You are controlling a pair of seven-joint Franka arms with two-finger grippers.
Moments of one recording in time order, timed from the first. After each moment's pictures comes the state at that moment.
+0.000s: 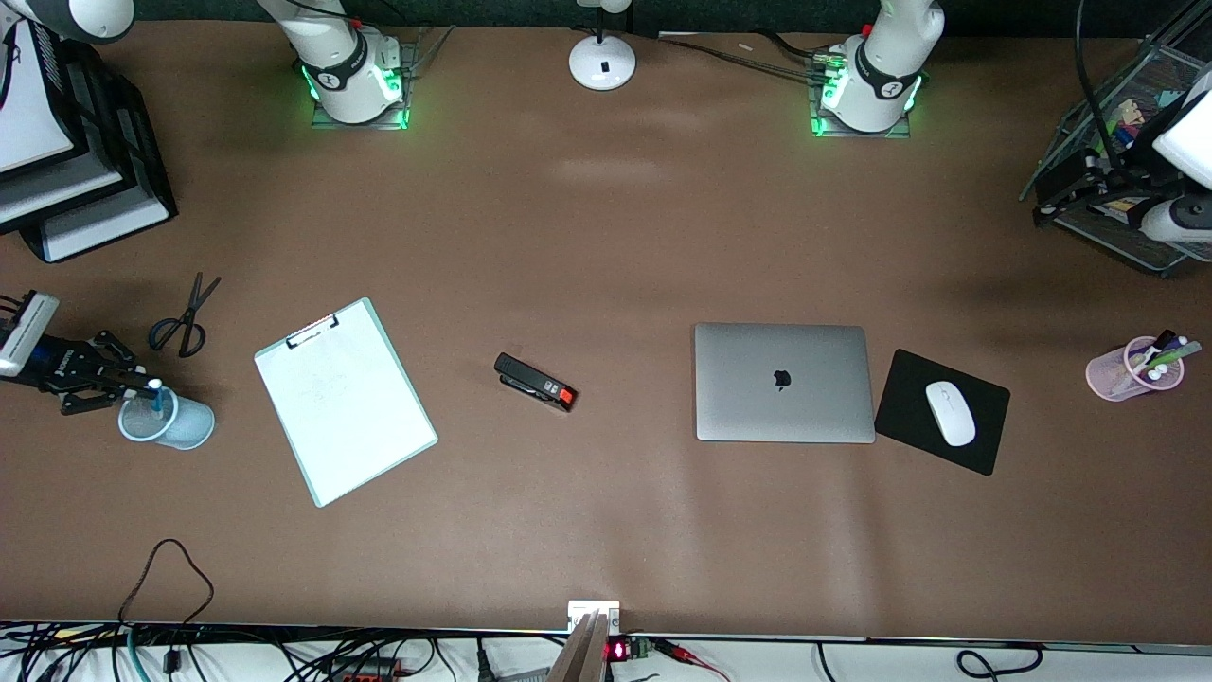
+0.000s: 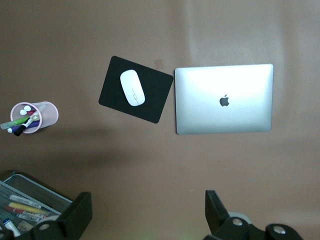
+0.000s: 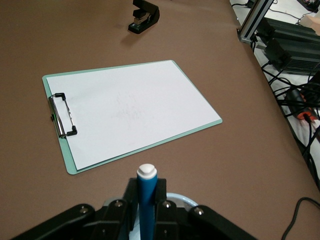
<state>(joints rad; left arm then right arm) 0.16 0.06 -0.23 -1.40 0.04 1.41 -0.03 -0.44 0.78 -0.12 -1.38 0.85 1.71 -2.57</state>
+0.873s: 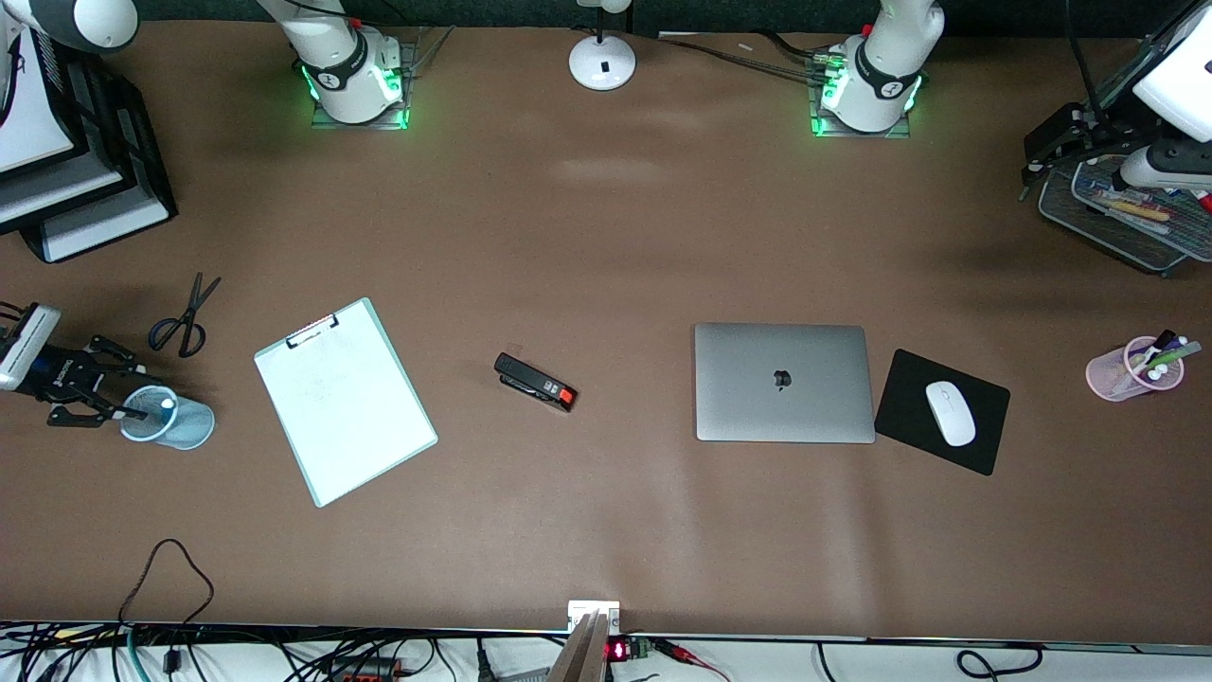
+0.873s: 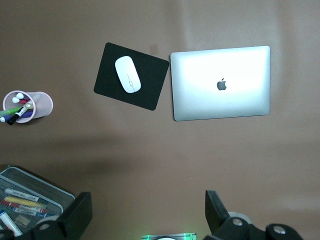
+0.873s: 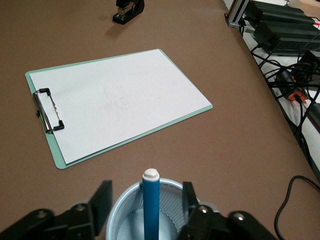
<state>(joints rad) 0.19 -0.11 -0.23 -1.61 0.00 1.47 0.02 -0.44 0.80 -0.11 -1.34 0.85 1.73 -2.47</state>
